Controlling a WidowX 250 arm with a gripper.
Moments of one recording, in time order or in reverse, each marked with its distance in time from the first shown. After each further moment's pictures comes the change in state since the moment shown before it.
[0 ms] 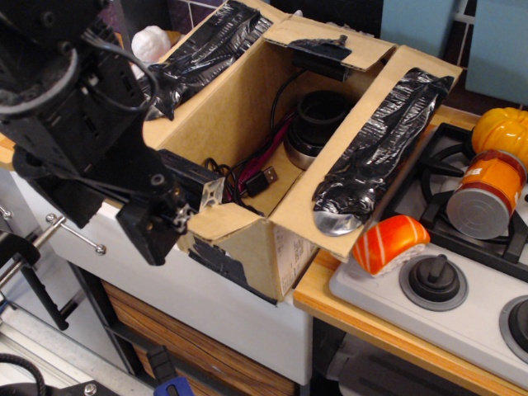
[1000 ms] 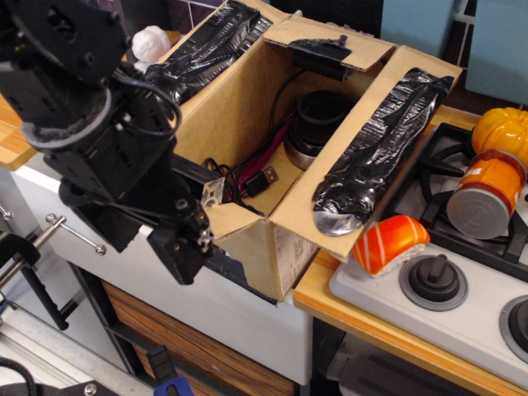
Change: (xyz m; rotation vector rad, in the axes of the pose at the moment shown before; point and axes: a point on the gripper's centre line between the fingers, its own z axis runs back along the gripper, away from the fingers) arm 0.006 -0.002 -0.037 -0.117 0.034 -0.008
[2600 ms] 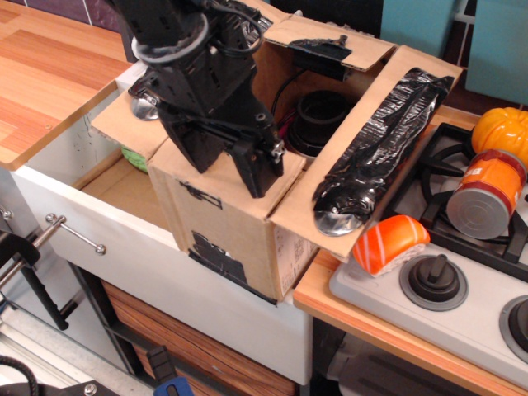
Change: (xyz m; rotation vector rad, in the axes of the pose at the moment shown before) arm 0.078 -0.004 -0.019 -0.046 -0.049 -0.145
